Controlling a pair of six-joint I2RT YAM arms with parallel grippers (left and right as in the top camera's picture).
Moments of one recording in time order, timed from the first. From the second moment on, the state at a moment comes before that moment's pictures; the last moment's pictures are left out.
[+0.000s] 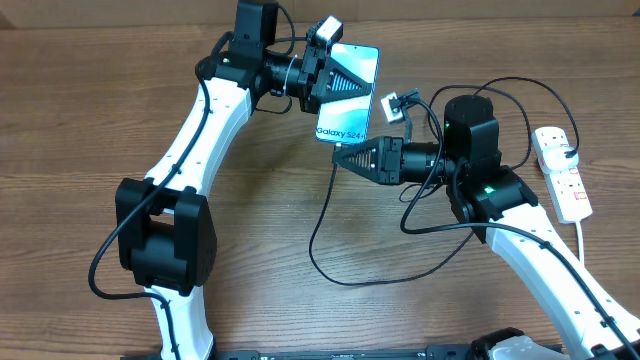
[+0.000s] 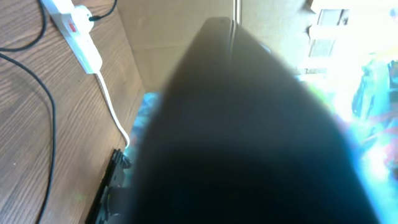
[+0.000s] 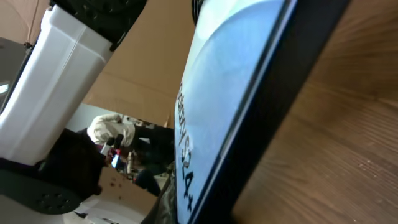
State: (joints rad) left arm -0.27 2.06 1.80 -0.47 1.55 -0.72; right arm 0.32 1.35 0.95 -0.02 -1.03 0.76
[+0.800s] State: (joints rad) left arm -0.27 2.06 1.80 -0.47 1.55 -0.70; right arm 0.33 1.35 0.95 0.00 -1.02 0.95
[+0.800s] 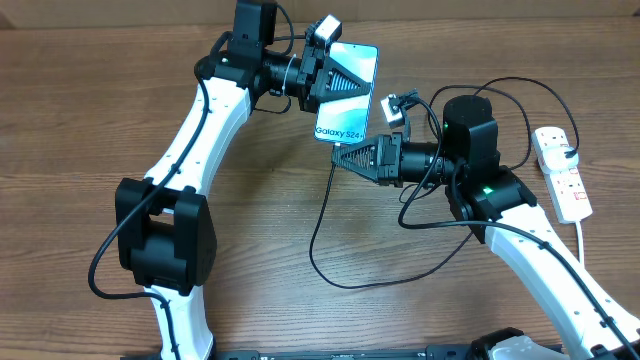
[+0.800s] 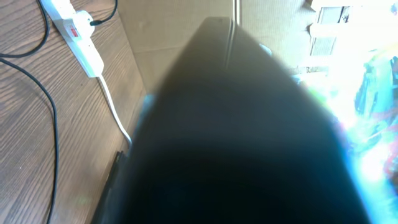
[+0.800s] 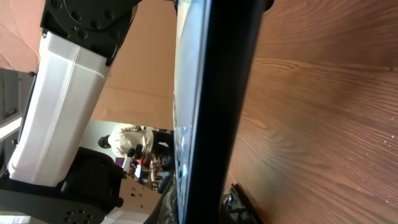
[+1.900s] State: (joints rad) left arm -0.28 2.06 1.80 -0.59 1.49 -0.62; right arm 0.26 1.35 0.94 0.00 -1.02 1.00
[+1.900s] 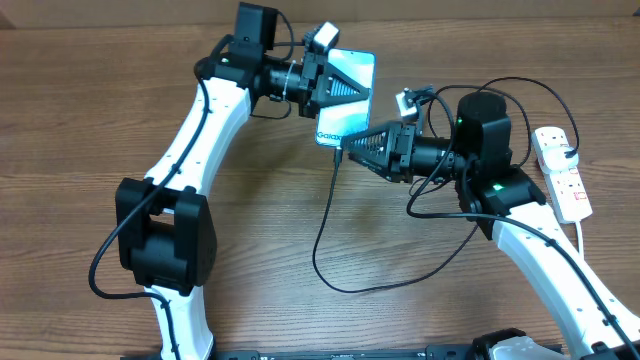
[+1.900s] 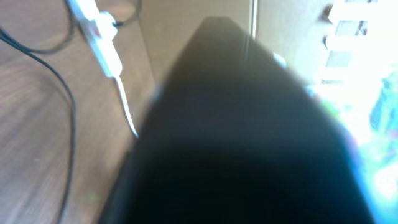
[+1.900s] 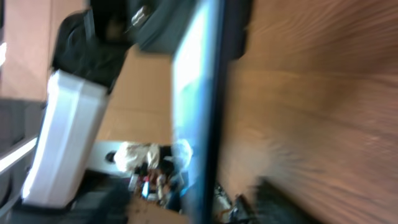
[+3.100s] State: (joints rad) left arm -0.32 2.06 1.80 -0.59 1.53 -0.61; right arm 0.31 1.35 0.94 -0.10 -1.02 0.88
